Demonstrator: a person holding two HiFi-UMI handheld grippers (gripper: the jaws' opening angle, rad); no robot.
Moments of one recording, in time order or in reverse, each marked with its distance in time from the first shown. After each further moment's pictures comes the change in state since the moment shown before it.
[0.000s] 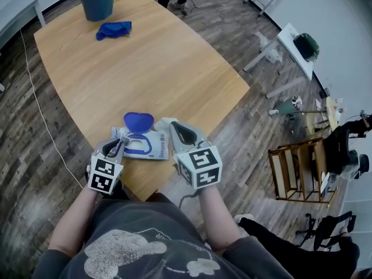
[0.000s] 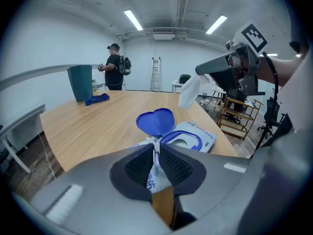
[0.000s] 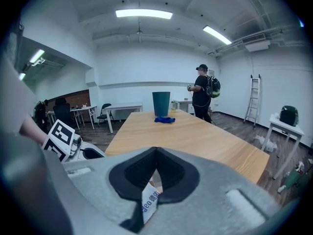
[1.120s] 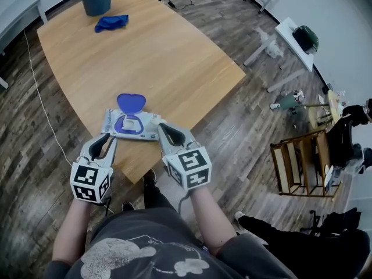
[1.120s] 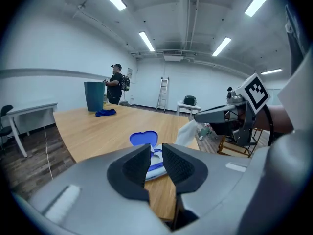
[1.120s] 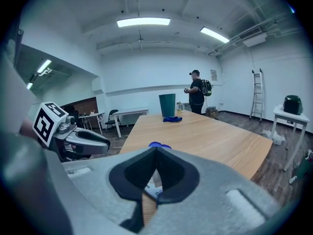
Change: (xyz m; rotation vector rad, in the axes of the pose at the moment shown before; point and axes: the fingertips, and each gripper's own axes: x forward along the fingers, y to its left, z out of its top) left arm -0.087 -0.047 0.038 -0.145 -0.223 0.054; right arm -0.046 0.037 -0.040 0.040 -0.060 0.085
